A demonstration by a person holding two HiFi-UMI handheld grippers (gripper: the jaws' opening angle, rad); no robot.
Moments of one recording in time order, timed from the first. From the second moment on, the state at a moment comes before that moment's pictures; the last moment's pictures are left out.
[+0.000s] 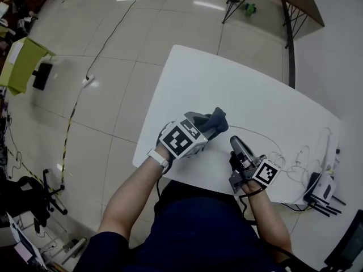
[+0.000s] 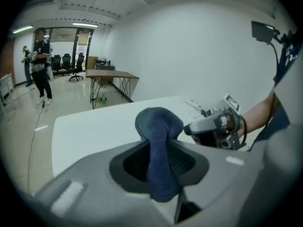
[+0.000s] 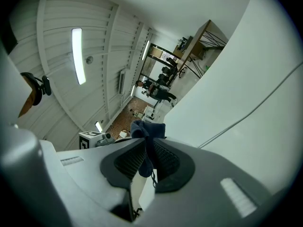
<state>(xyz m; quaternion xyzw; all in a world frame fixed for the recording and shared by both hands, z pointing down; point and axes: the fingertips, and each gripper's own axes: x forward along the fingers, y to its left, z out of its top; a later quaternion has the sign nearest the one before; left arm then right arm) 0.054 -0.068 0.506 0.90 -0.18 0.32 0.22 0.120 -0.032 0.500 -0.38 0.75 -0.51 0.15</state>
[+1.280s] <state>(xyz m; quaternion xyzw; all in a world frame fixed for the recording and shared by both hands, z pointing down) 0.021 -0.133 0.636 0.85 -0.19 0.36 0.33 0.135 -0.033 0.521 -0.40 0.73 -0.53 0.14</state>
